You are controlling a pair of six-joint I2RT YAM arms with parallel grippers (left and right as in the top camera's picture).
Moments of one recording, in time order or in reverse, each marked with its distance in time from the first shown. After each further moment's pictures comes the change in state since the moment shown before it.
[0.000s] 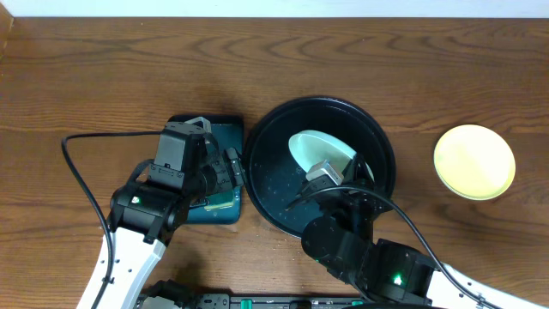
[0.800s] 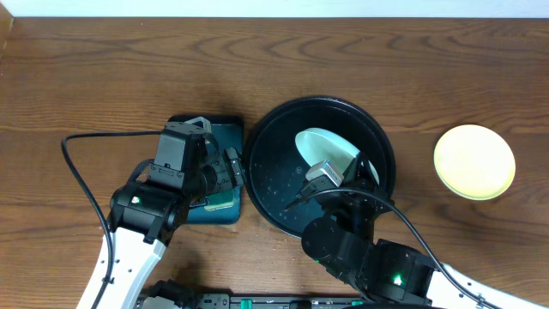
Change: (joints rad) left arm 0.000 0.000 0.000 0.000 0.000 0.000; right arm 0.001 0.000 0.000 0.009 0.036 -0.055
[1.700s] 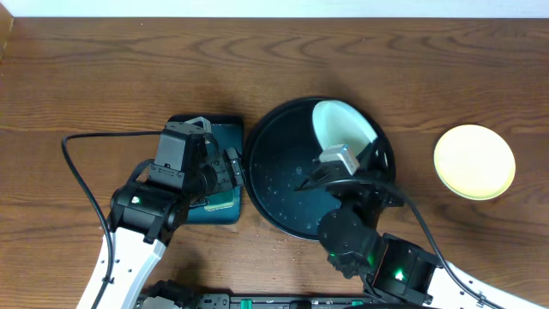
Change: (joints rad) left arm 0.000 0.000 0.000 0.000 0.000 0.000; right arm -0.046 -0.003 -0.007 0.313 0.126 -0.171
